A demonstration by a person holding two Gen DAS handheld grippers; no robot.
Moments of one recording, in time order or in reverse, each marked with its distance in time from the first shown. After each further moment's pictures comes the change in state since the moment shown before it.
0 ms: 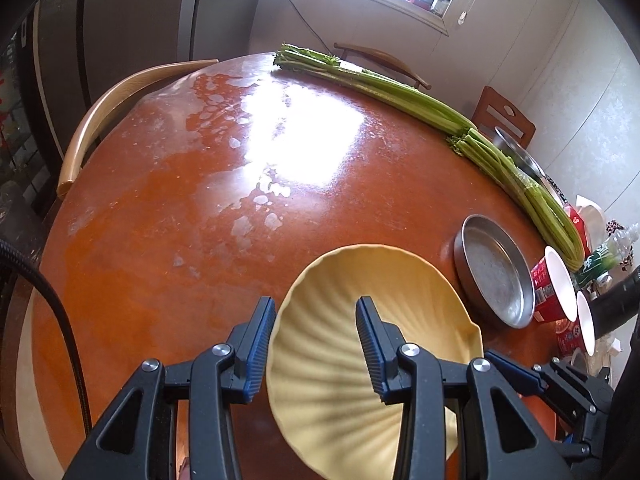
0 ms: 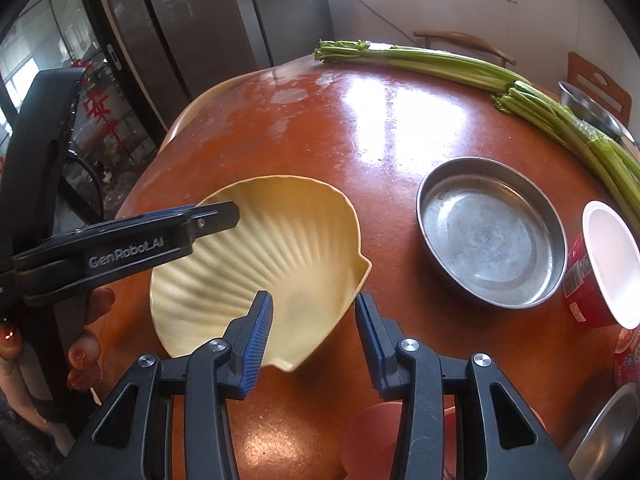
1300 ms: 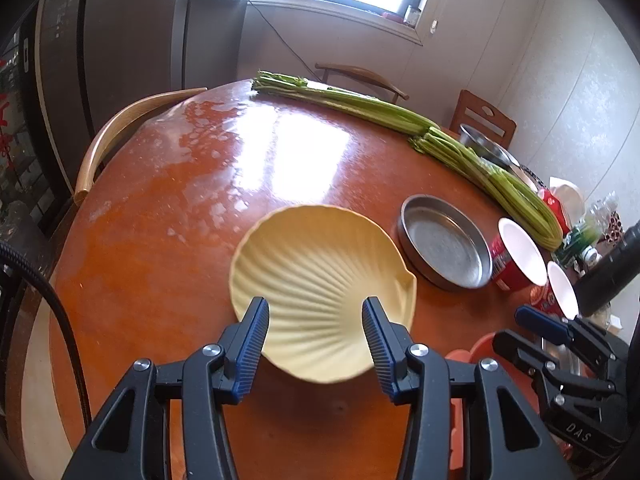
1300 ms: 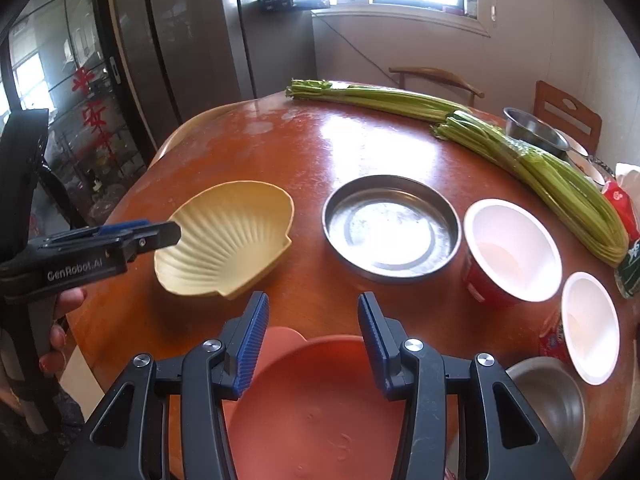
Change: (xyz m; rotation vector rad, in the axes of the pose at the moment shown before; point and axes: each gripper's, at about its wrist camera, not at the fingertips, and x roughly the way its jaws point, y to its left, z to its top) left arm -0.059 -0.051 -0.052 0.067 -0.086 0.009; right arm -0.082 -0.049 -0.045 -0.051 -0.124 -0.080
